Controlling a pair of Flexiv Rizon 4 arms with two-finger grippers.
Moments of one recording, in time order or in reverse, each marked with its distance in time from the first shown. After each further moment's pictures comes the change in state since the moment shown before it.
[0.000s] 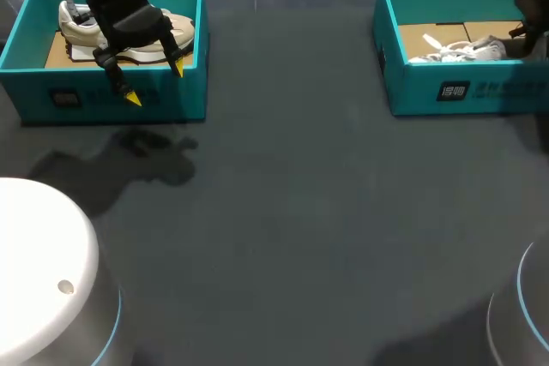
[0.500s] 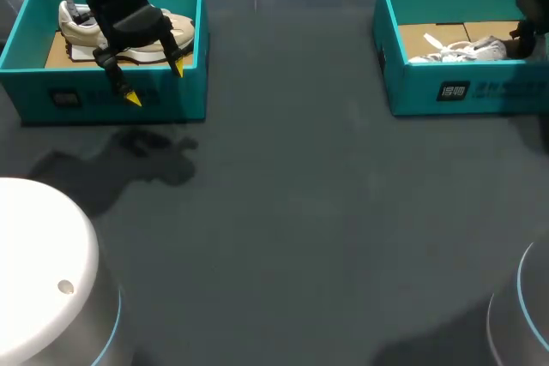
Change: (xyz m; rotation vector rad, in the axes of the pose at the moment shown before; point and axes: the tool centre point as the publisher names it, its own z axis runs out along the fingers) left arm 0.000 0.000 0.000 0.000 0.000 0.000; right arm 0.002 -0.003 -0.001 -0.003 0.021 0.018
